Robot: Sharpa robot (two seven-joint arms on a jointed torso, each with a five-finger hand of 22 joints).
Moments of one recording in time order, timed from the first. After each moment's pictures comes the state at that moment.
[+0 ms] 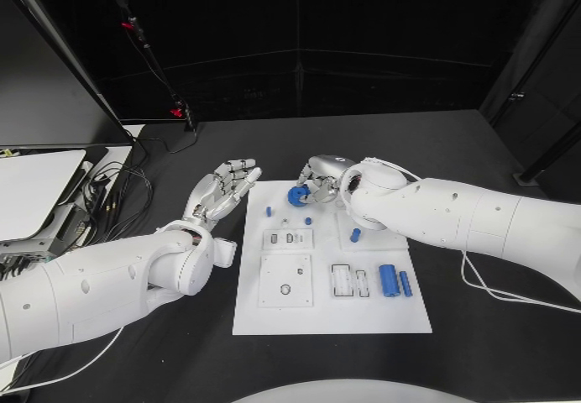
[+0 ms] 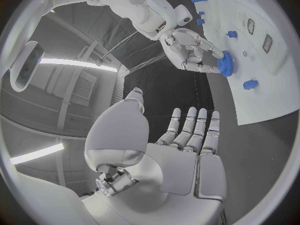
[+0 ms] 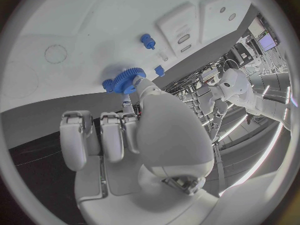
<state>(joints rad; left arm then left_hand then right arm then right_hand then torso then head) 1.19 -0.70 -0.23 1.42 -0.08 -0.49 0.68 1.11 -0.04 -0.05 0.29 0.22 0.17 0.13 0.75 0.12 0.23 0.27 0.71 0.07 0.13 0.26 0.77 0.07 0.07 0.28 0.29 0.16 0.18 1.24 -0.51 -0.08 1.16 -1.44 -0.26 -0.19 1.47 -0.09 0.20 0.19 0.27 0.96 0.11 0.14 0.07 1.47 0.05 1.57 1.31 1.47 -0.01 1.57 1.31 0.01 1.47 0.11 1.57 1.31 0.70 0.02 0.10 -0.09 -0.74</state>
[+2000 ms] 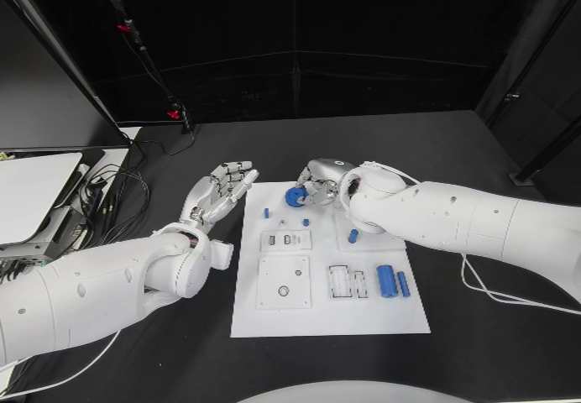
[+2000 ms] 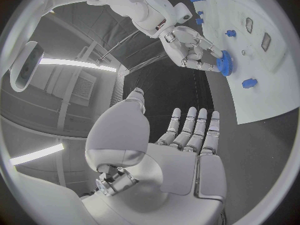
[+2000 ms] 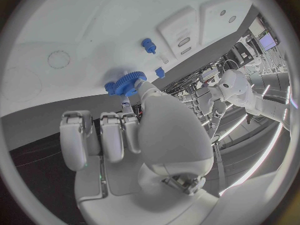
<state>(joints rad) 1.19 -0.70 -0.23 1.42 -0.08 -0.49 0.68 1.12 -0.03 -0.05 0.29 0.22 0.17 0.13 0.75 0.11 0.23 0.27 0.71 0.07 0.13 0.27 0.77 0.07 0.07 0.28 0.29 0.16 0.18 1.23 -0.53 -0.09 1.17 -1.44 -0.27 -0.20 1.44 -0.10 0.18 0.19 0.27 0.90 0.11 0.09 0.07 1.46 0.06 1.57 1.31 1.47 -0.01 1.57 1.31 0.01 1.47 0.11 1.57 1.31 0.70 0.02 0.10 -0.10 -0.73</state>
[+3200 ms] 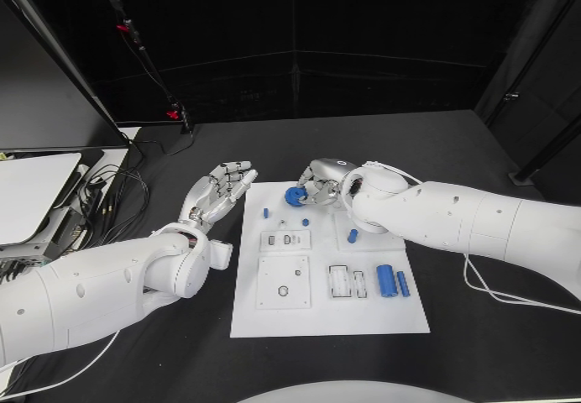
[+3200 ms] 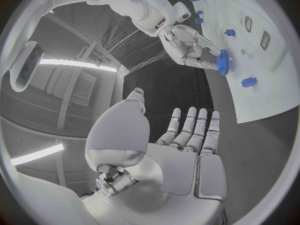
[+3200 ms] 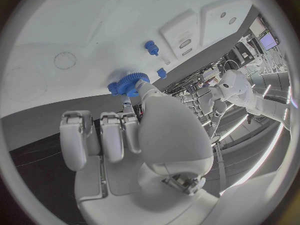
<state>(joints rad) 1.19 -0.70 -0.23 1.41 -0.08 -0.49 0.68 1.12 -0.03 -0.05 0.29 0.22 0.17 0.13 0.75 0.11 0.23 0.27 0.71 0.07 0.13 0.27 0.77 0.07 0.07 0.28 0.29 0.17 0.18 1.23 -0.54 -0.09 1.18 -1.44 -0.28 -0.20 1.44 -0.11 0.17 0.20 0.26 0.89 0.12 0.08 0.07 1.46 0.06 1.57 1.31 1.47 -0.01 1.57 1.31 0.01 1.47 0.11 1.57 1.31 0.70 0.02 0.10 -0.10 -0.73</state>
